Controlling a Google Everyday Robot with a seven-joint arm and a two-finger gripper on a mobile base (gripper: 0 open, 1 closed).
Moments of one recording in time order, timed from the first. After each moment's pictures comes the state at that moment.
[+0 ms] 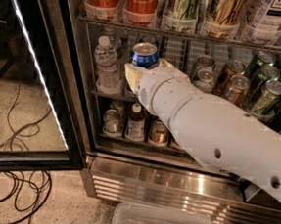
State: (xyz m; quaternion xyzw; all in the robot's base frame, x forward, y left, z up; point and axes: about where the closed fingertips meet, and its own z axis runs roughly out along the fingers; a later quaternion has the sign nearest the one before) arm 0.560 -0.003 0.949 -0.17 0.75 0.12 0.63
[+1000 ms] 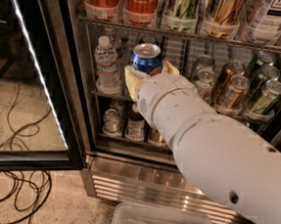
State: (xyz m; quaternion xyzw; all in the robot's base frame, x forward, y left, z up) arm 0.514 -0.005 0.971 -0.17 0.74 0.11 0.64
